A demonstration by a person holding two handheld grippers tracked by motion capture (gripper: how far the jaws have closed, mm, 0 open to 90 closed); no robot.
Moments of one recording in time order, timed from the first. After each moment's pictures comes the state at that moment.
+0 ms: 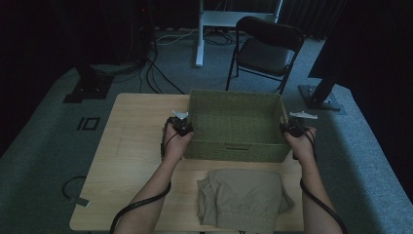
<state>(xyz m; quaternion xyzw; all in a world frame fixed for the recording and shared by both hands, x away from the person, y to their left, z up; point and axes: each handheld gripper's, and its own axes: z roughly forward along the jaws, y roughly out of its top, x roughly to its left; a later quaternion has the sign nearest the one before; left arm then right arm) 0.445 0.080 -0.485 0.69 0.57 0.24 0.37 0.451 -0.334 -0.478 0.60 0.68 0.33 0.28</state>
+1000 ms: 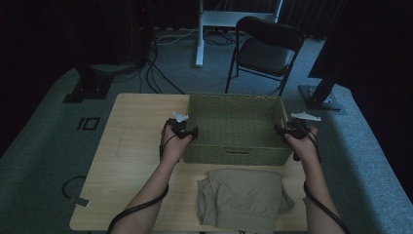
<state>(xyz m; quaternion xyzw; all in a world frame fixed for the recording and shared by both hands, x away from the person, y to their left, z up) 0.438 0.086 -0.478 0.73 0.51 0.23 0.40 0.439 -0.334 -0.469 0.57 0.68 0.38 0.27</state>
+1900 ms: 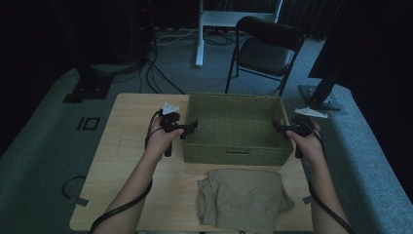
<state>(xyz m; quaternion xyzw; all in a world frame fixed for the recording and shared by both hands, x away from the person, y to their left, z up) 0.423 0.116 -0.429 0.73 0.47 0.17 0.47 0.422 -0.325 -0.431 0.54 0.68 0.42 0.27</state>
